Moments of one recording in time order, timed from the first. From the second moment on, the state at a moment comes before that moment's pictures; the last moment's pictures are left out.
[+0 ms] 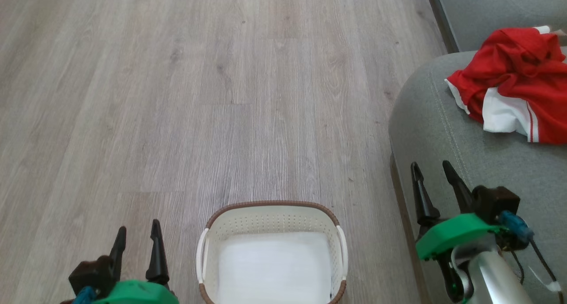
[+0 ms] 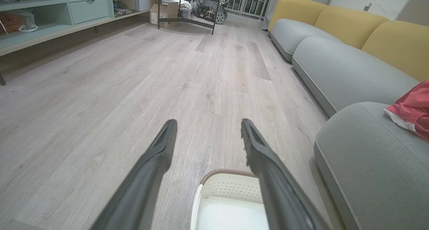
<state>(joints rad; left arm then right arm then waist) 0.13 0.18 -0.24 0.14 -0.45 0.21 -0.25 -0.15 -0.06 0.05 0.40 0.25 0.13 -0.25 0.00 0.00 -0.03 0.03</state>
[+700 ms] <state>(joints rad) 0.13 0.17 -0.25 0.18 -0.42 0.18 -0.25 -0.12 -0.06 0.05 0.42 0.25 0.13 -0.25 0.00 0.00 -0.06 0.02</state>
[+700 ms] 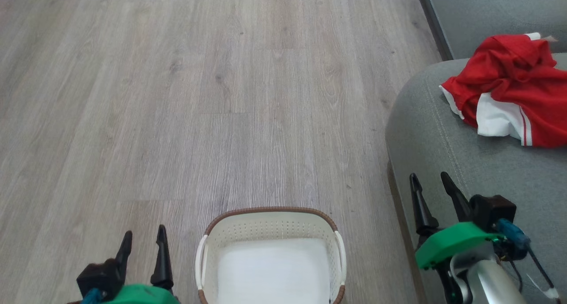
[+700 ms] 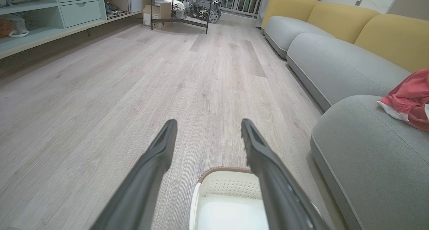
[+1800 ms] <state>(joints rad) 0.17 0.14 -0.24 0.28 -0.50 0.17 -0.22 -0.03 -0.06 0.04 0.51 0.36 0.13 -0.22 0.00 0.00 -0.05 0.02</state>
